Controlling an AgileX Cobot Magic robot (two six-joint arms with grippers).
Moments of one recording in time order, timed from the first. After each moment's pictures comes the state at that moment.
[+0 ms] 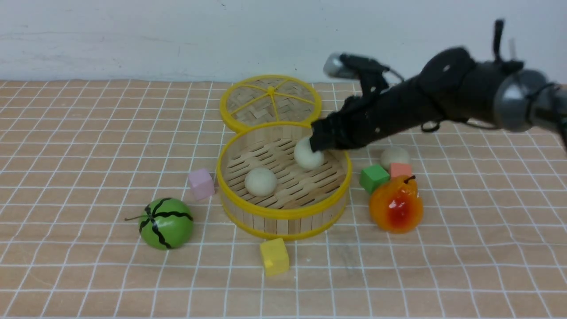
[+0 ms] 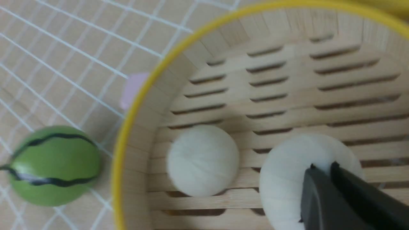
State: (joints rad) right arm 0.30 2.12 -1.66 0.90 0.62 -0.69; left arm 0.02 -0.01 0.03 0.03 0.39 -0.27
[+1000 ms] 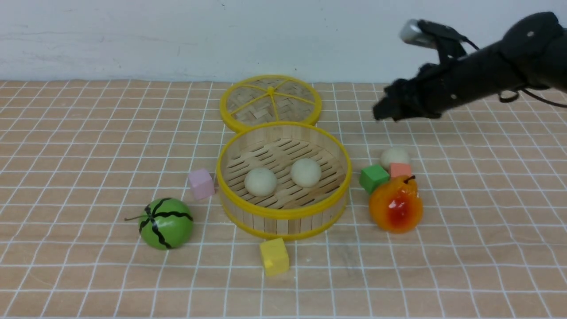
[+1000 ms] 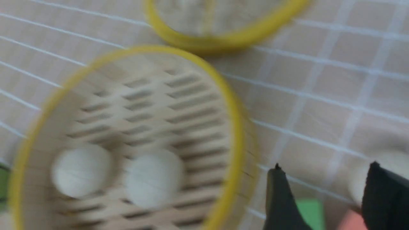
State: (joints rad) right arm 0.08 2.05 -1.73 0.71 0.75 -0.57; left arm 0.02 -0.01 0.03 0.03 0.39 -0.27
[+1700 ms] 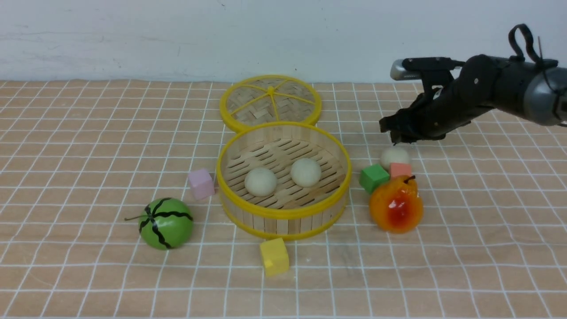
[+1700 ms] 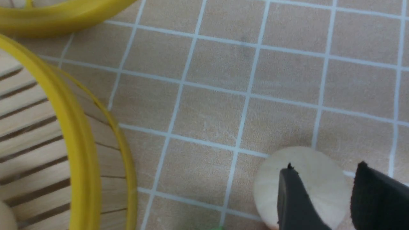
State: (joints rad) right arm 0.15 2.16 -1.73 0.24 0.52 -0.17; left arm 0.02 -0.01 0.03 0.03 0.39 -0.27
